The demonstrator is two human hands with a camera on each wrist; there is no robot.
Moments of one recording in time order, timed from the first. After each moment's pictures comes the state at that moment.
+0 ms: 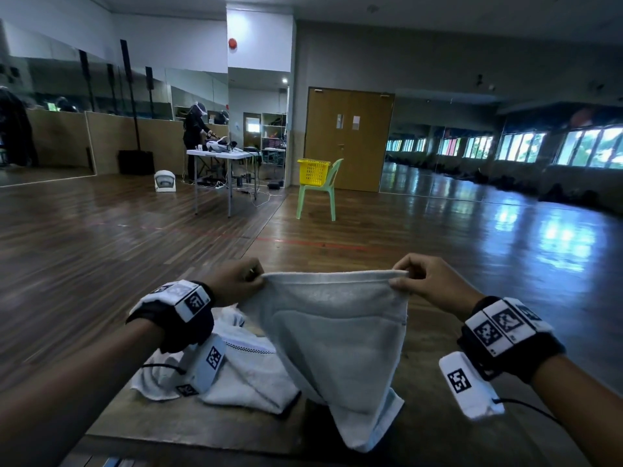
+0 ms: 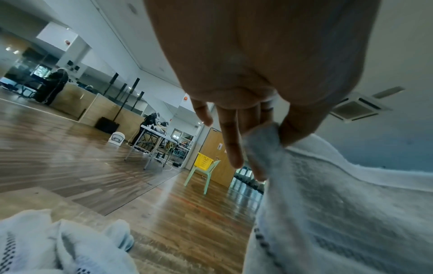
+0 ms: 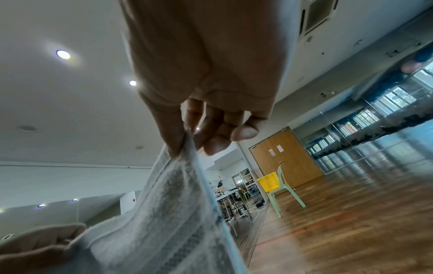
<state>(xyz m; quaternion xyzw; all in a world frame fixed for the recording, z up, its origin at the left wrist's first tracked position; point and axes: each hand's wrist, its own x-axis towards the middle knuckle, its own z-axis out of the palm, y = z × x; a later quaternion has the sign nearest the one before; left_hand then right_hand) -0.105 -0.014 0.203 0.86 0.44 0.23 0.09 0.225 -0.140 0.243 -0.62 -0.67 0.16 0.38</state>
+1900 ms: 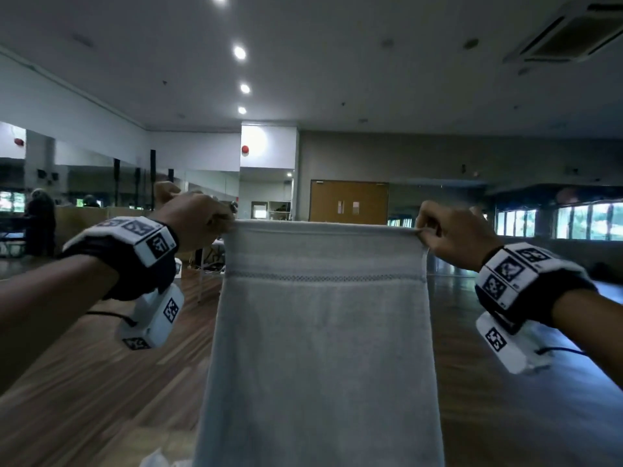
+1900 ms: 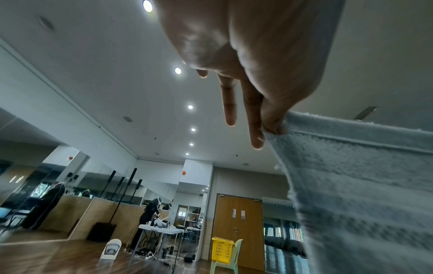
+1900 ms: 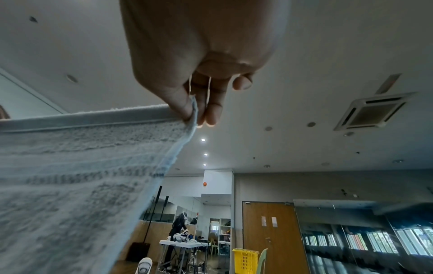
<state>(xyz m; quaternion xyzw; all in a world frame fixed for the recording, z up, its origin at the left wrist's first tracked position) -0.160 0.016 0.455 0.81 0.45 0.30 -0.22 0.216 -0.079 0.445 -0.60 -0.68 -0.27 0.33</state>
